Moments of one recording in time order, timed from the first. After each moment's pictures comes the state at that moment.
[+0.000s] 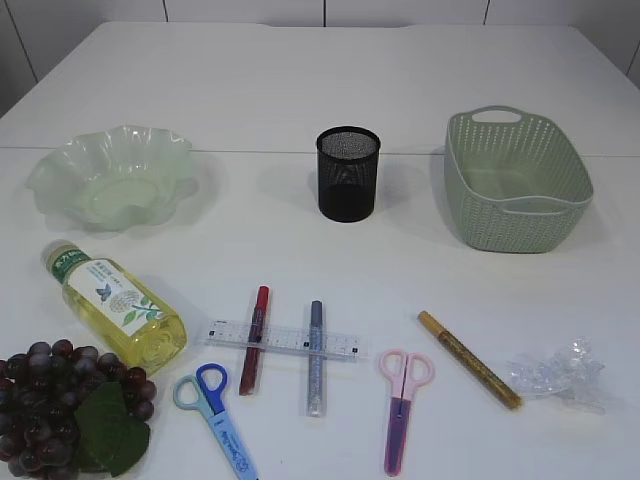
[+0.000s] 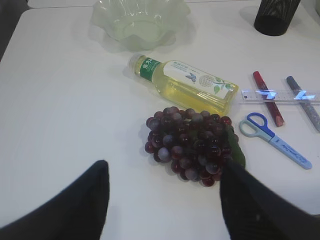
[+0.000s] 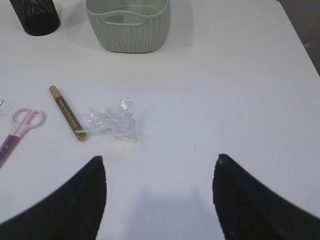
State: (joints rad) left arm -0.10 0.01 -0.53 -0.02 1.11 -0.03; right arm -0.10 -0.02 -0.50 0.03 1.15 -0.09
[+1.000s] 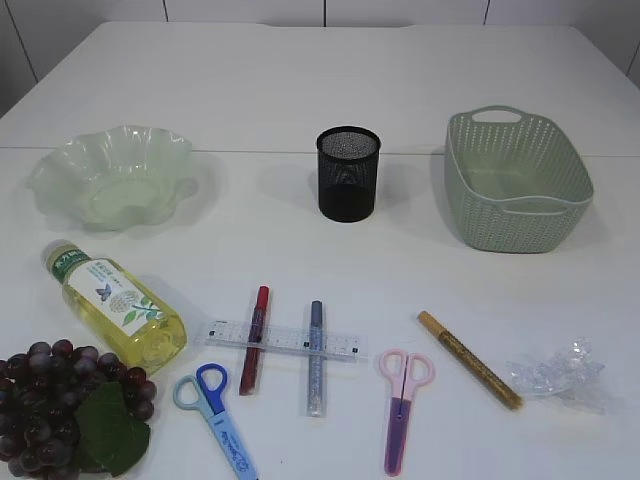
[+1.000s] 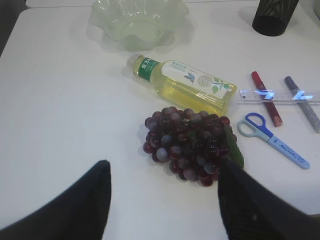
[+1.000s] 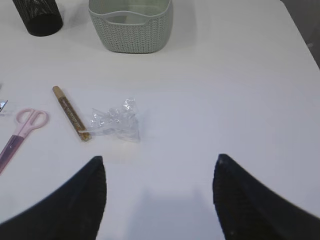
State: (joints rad) left arm -0.10 0.01 -0.53 -0.03 1.11 -0.03; right arm -0.10 -0.02 -0.50 0.04 1.15 -0.09
